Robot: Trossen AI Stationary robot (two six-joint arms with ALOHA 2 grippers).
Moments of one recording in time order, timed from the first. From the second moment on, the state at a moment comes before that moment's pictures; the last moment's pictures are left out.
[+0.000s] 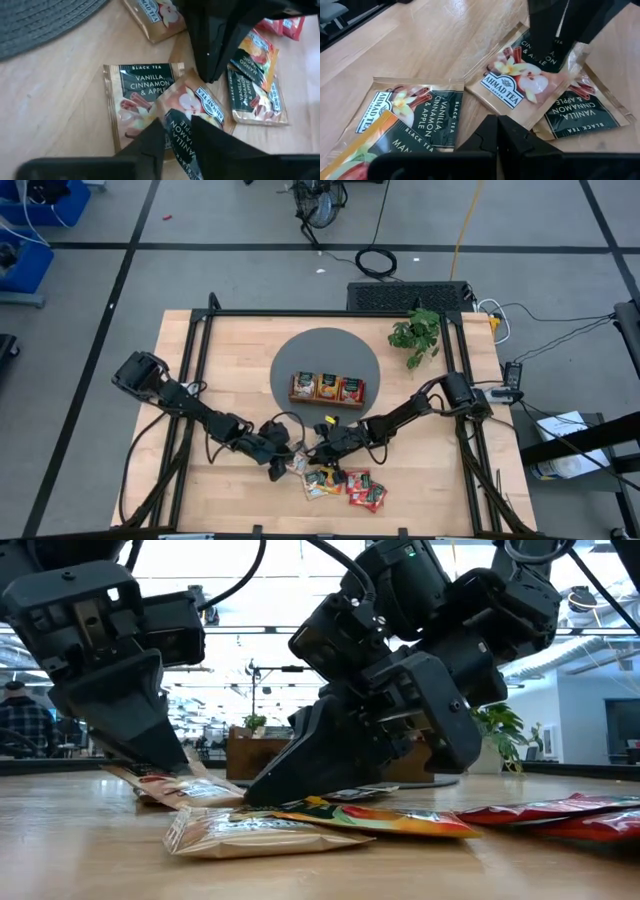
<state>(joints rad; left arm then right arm) -0.48 1.67 0.64 0.24 -0.21 -0.84 0.27 2.16 1.02 0.58 -0.08 -0.03</state>
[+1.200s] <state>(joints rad) -0.59 1.66 1.17 -0.40 -0.53 -0.51 0.35 1.82 0.89 0.63 0.16 0.04</state>
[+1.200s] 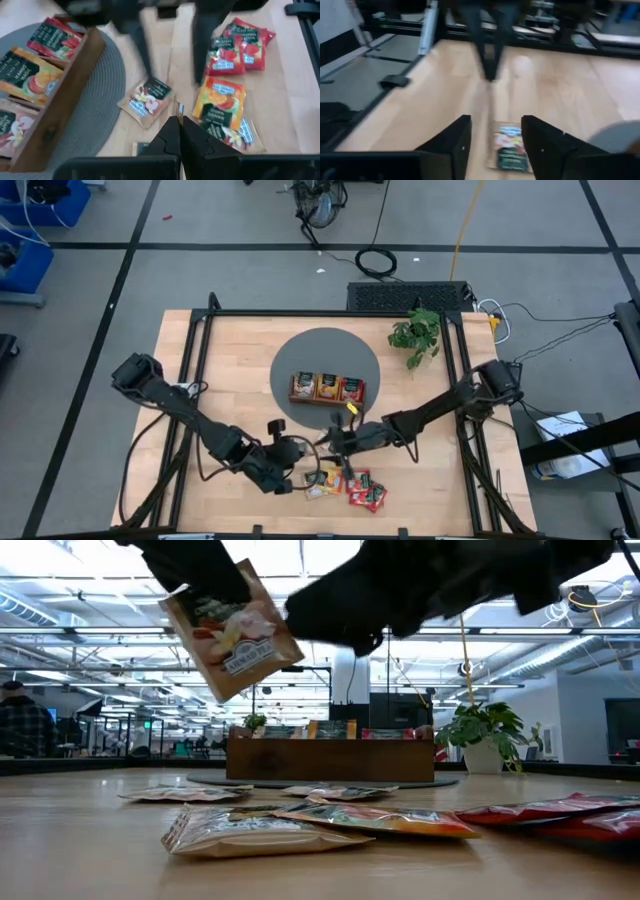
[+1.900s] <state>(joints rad) -0.53 1.70 1.17 -0.32 -0.47 -0.43 0.31 1.83 0.89 0.61 0.08 0.02</state>
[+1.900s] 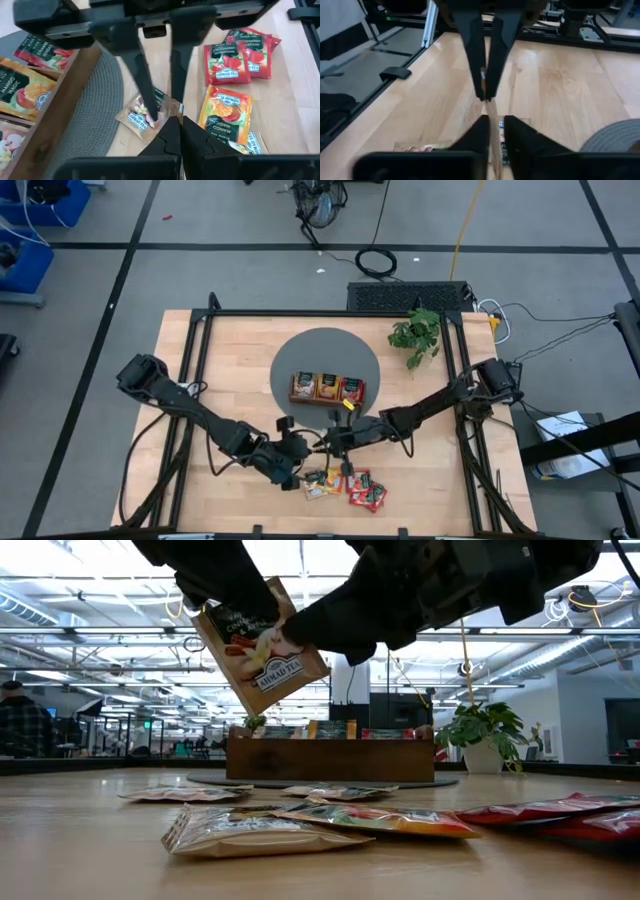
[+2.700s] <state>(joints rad) -0.65 1.62 1.15 -0.40 -0.68 -0.49 0.31 1.83 0.65 1.17 0.13 -0.08</state>
